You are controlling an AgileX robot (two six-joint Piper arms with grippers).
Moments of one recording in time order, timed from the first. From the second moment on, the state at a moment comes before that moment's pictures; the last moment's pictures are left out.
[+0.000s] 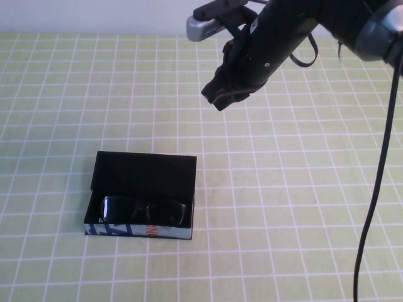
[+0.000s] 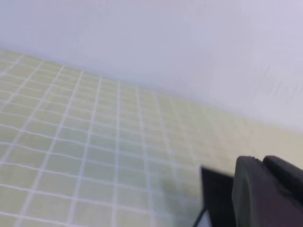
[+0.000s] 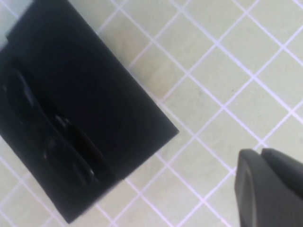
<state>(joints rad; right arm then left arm) 0.50 2.08 -2.13 0.29 1.25 -0.37 -0.12 -0.01 0.03 -0.20 0.08 -0.12</state>
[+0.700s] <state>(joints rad) 0.45 2.16 -2.13 0.40 1.25 -0.34 -0.21 0.80 -0.45 -0.41 0.67 0.13</state>
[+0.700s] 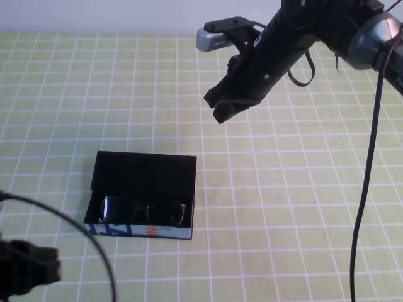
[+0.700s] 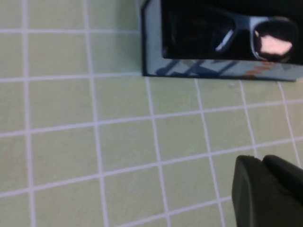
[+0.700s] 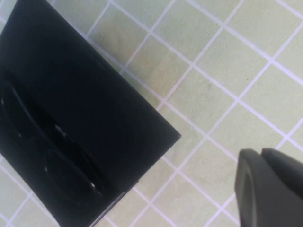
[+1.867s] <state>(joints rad) 0.40 2.19 -1.95 0.51 1.06 -0.31 -0.11 1.53 -0.53 -1.31 0.65 1.28</state>
